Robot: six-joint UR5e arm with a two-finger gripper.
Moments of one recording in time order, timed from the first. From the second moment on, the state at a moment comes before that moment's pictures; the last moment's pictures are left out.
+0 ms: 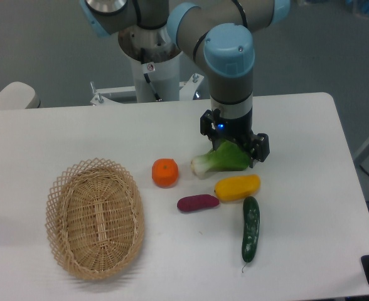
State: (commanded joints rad) arm 2.54 -1.77 -1.64 -1.09 1.63 1.16
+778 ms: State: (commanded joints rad) arm 2.50 -1.86 -1.62 -1.00 1.59 1.01
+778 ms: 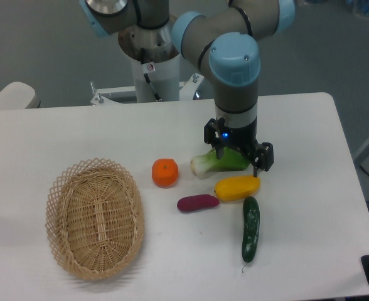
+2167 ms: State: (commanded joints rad) arm 2.50 -2.25 -1.37 -0.92 1.60 0.79
